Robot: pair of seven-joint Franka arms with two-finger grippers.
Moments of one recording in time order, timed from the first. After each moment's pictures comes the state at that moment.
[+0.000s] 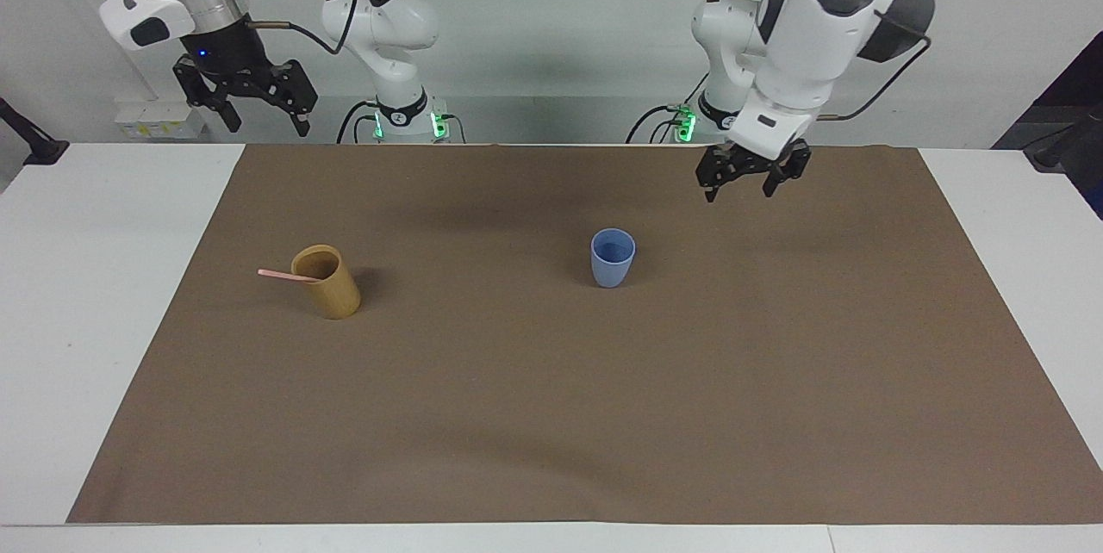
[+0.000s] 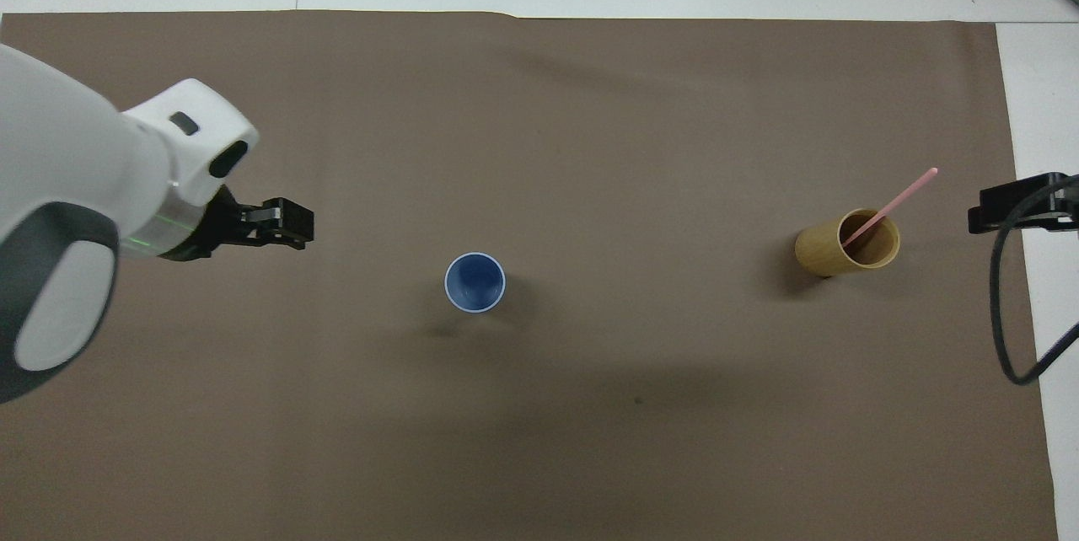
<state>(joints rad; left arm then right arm) -0.26 -0.02 -0.01 -1.70 -0.02 1.64 -0.28 -0.12 -0.03 0.11 -1.46 -0.01 1.44 0.07</state>
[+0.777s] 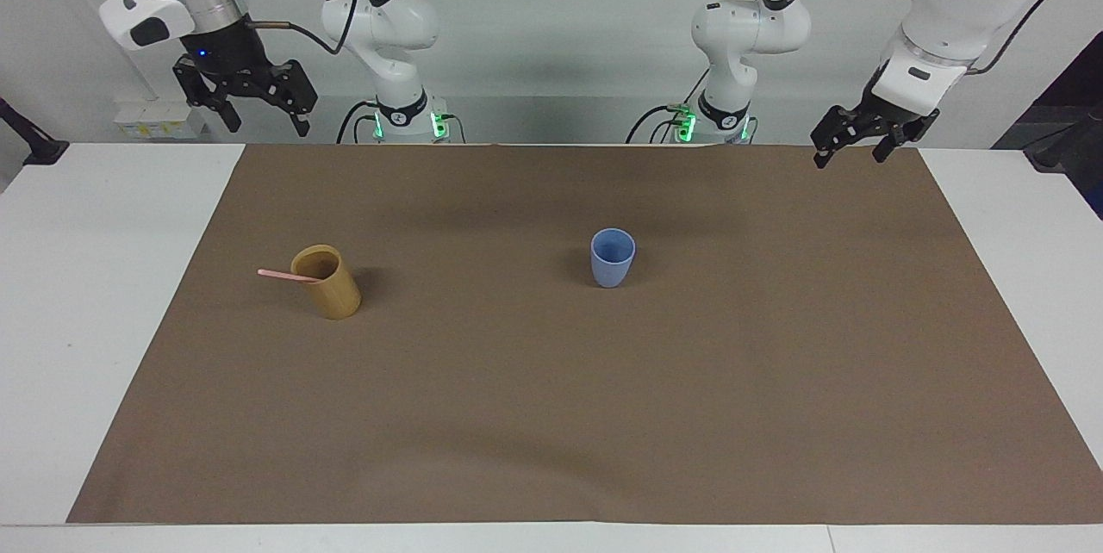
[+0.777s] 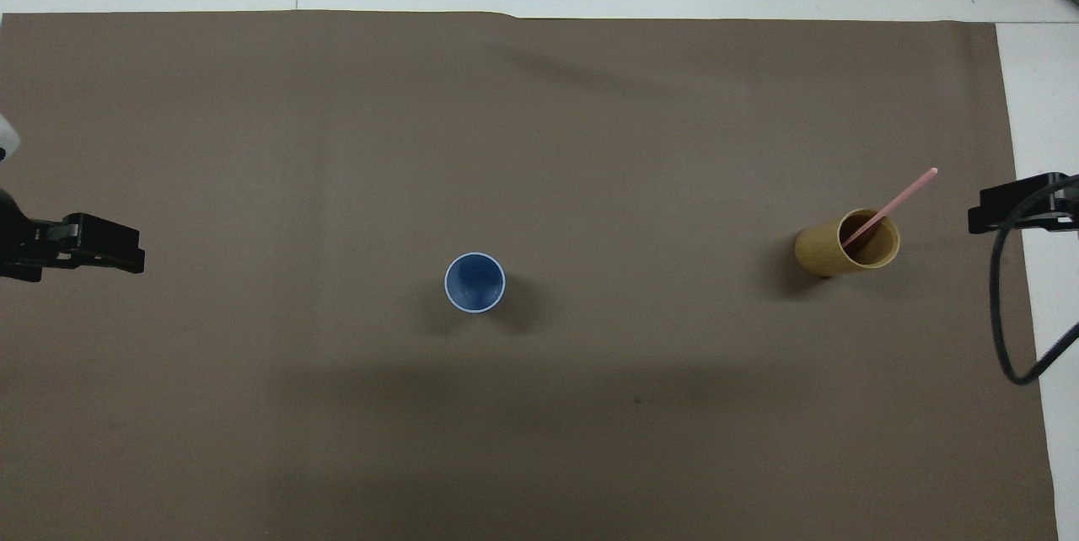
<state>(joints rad) -0.07 -0.09 0.00 -1.66 -0.02 1.48 -0.09 -0.12 -0.03 0.11 -1.46 -0.01 1.44 0.07</state>
